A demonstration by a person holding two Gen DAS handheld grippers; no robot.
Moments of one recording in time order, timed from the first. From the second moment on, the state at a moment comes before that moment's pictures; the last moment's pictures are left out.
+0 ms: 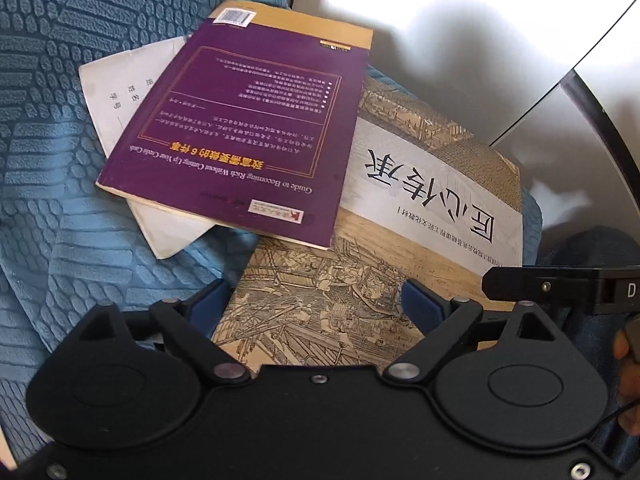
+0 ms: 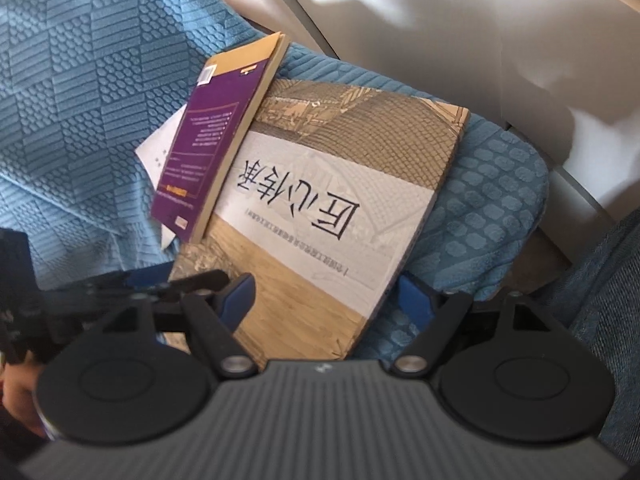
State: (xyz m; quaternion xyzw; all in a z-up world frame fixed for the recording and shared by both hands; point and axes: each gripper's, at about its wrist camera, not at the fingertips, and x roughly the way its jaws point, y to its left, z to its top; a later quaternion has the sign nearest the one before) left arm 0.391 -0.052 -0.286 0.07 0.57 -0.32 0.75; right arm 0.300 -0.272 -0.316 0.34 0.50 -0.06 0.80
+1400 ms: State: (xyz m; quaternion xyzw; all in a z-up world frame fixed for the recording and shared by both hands) left arm 0.391 -0.019 -0.274 -0.04 0.62 -0.32 0.72; right arm 0.271 -0.315 -0.292 0.39 0.45 -0.02 0.81
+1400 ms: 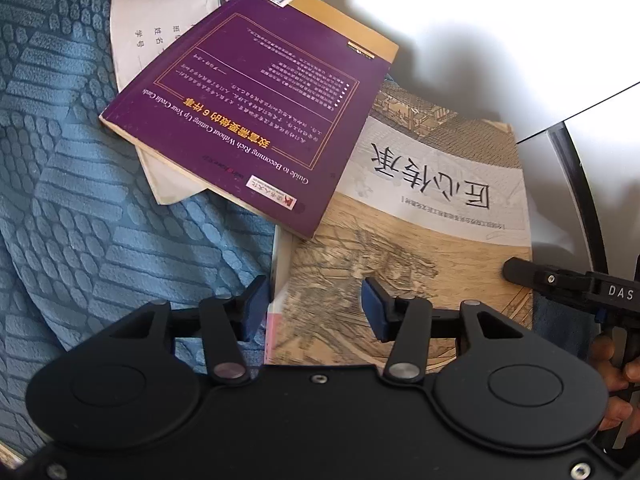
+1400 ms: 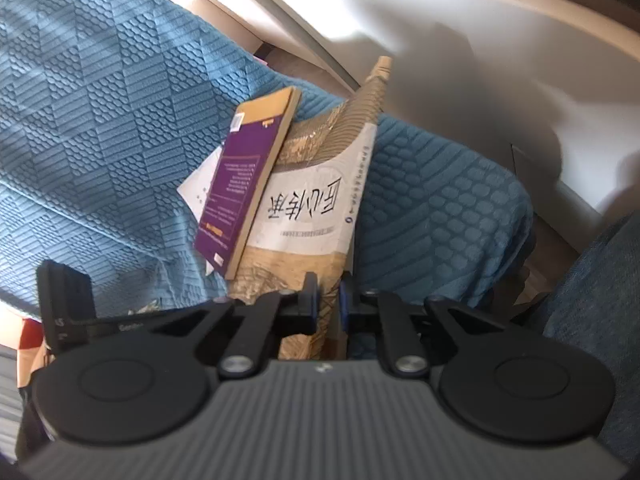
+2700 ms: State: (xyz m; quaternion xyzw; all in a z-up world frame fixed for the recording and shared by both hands) left arm 0.356 0.032 -0.300 -0.26 0.65 -0.25 0.67; right arm 0.260 -0.328 -0.285 0.33 0.51 0.02 0.79
